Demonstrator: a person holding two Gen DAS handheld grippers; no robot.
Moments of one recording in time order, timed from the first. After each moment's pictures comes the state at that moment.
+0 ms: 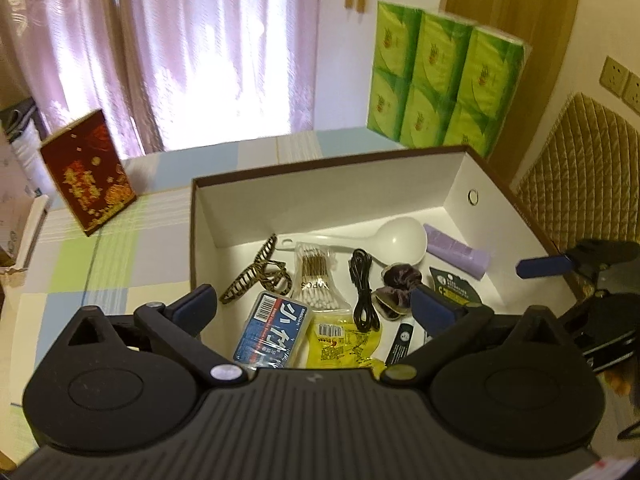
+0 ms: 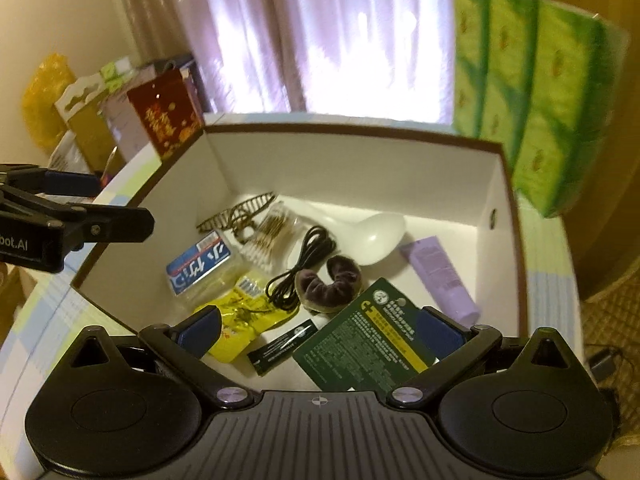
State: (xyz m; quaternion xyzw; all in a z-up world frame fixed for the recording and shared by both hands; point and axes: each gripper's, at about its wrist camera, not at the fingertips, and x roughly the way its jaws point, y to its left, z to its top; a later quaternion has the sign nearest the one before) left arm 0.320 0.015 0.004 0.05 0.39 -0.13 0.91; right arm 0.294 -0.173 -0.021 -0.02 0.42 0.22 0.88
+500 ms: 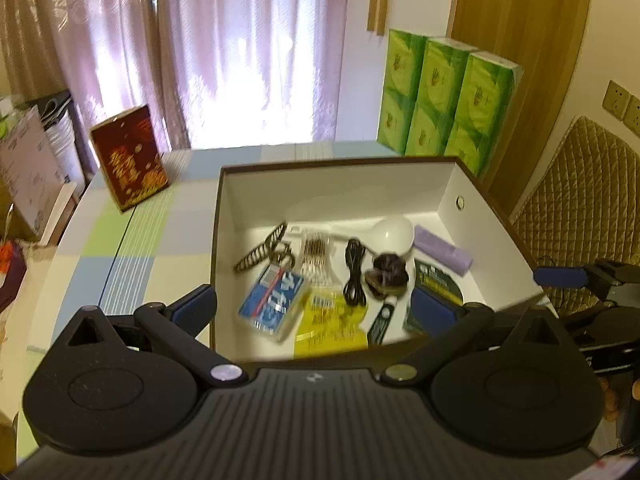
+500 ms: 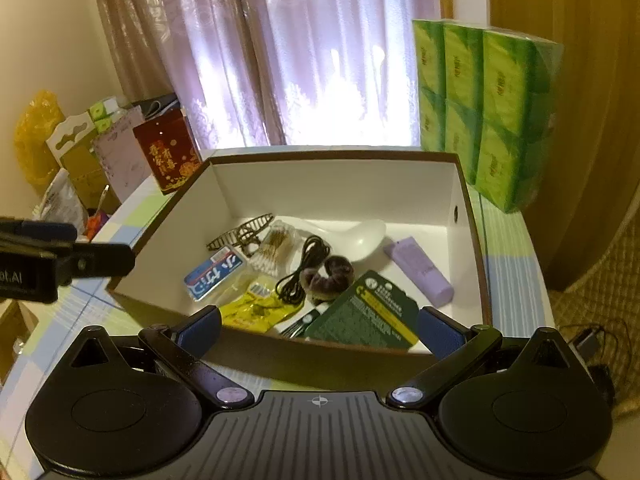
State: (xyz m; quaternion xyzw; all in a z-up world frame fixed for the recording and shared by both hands) left arm 0.248 0.015 0.028 0.02 0.38 -0.10 0.92; right arm 0.230 -0.185 0.005 0.01 0.38 0.19 0.91
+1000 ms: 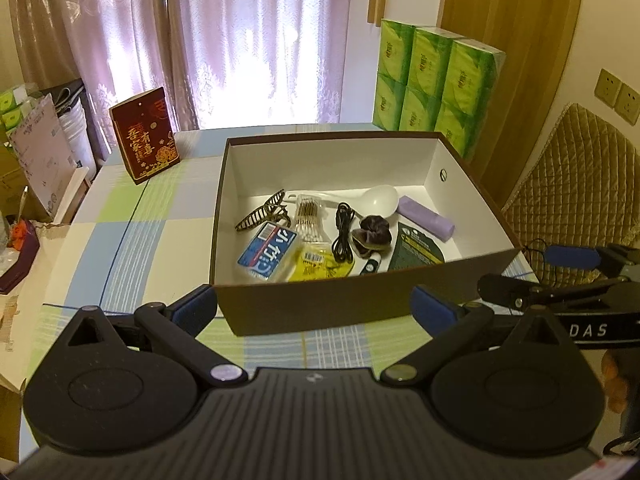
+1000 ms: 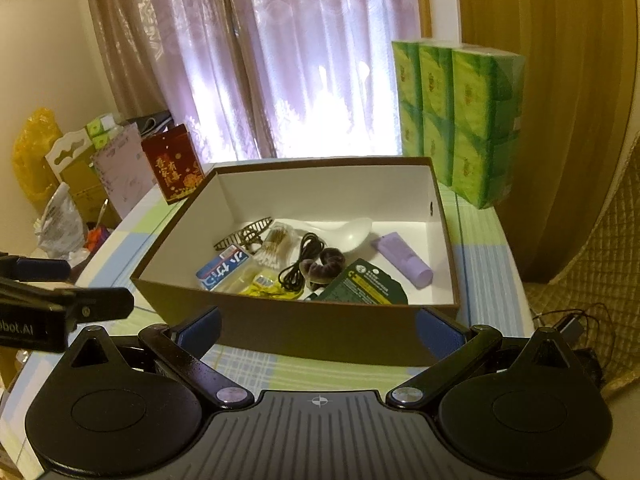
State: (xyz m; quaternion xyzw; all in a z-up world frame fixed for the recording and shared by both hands) left arm 0.185 0.003 0.037 0.03 0.39 -0.08 0.92; right arm 0.172 -0.195 0.027 0.02 0.36 0.16 0.92
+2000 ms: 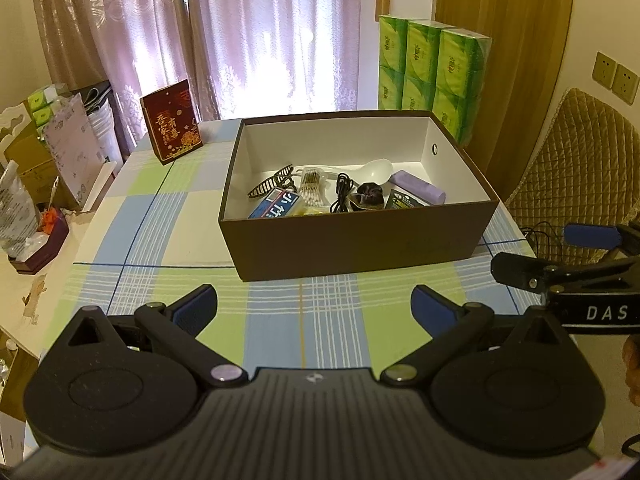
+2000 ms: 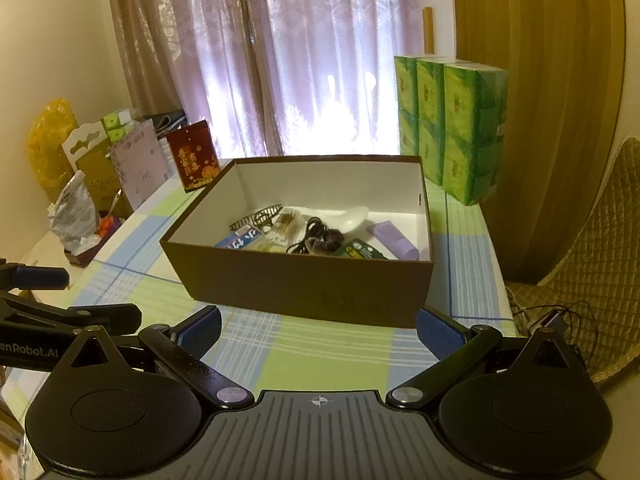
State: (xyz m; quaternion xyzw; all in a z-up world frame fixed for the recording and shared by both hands) left arm 0.100 -0.019 0.039 0.04 0.38 -0.05 0.92; right arm 0.098 -0.215 0.039 0.00 0.34 0.17 0.92
